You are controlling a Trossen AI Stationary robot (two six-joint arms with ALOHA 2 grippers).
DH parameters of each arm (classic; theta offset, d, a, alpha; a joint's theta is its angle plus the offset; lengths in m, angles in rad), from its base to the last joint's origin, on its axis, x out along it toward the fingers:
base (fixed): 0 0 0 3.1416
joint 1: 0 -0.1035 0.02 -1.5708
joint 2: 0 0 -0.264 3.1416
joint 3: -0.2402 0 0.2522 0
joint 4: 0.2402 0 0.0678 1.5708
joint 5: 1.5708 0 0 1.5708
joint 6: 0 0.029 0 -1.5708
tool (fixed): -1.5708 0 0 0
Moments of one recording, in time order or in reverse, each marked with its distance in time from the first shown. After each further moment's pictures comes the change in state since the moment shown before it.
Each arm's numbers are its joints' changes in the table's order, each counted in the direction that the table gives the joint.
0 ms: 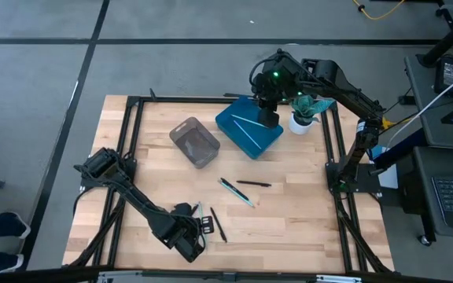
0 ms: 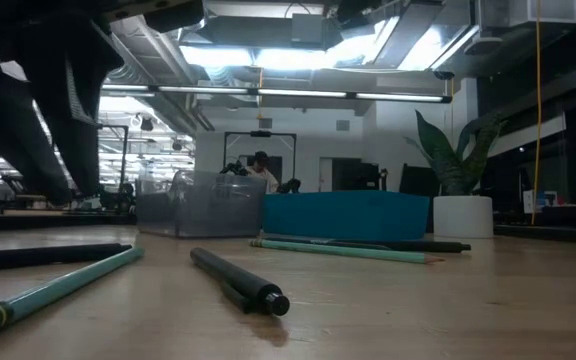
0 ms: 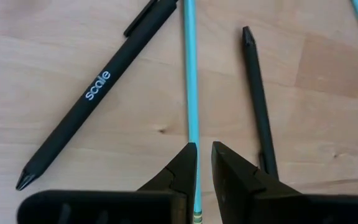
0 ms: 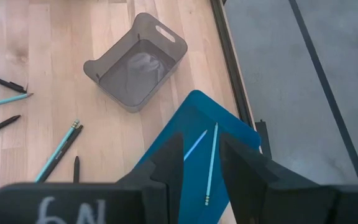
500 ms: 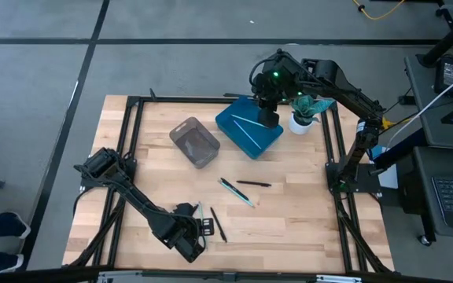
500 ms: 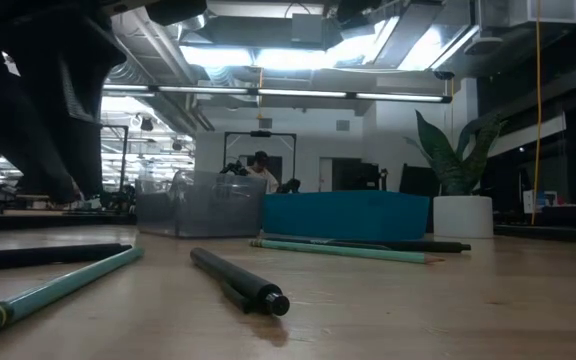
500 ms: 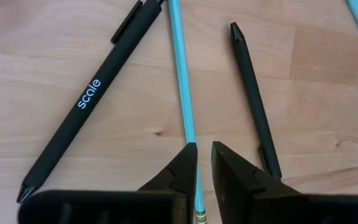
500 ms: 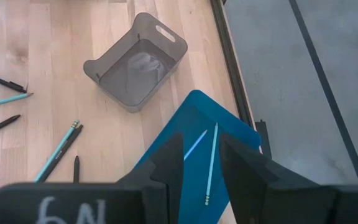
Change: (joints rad) left arm 0.000 0.000 0.000 -0.010 0.004 0.084; right arm 0.000 0.000 0.000 0.001 0.000 0.000
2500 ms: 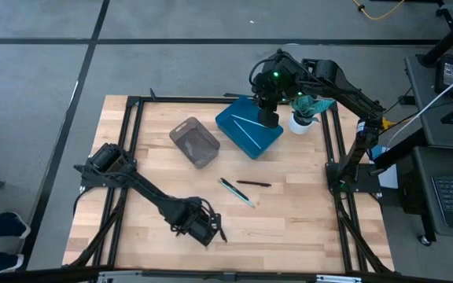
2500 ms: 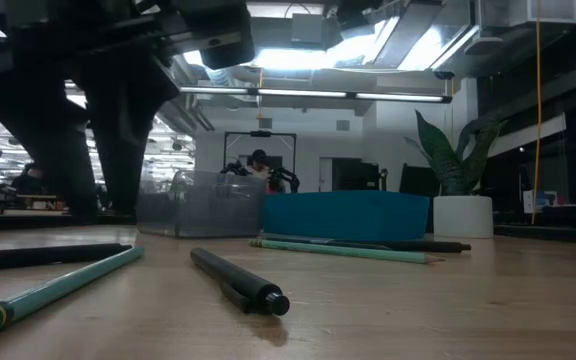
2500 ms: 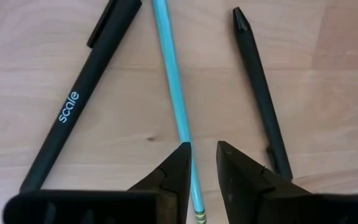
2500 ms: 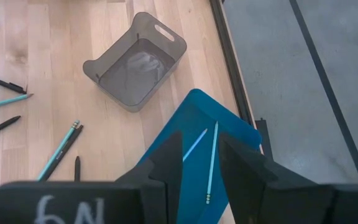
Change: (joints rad) left arm -0.132 0.000 0.000 -0.041 -0.248 0.177; right arm 0.000 0.000 0.000 0.000 0.000 0.015
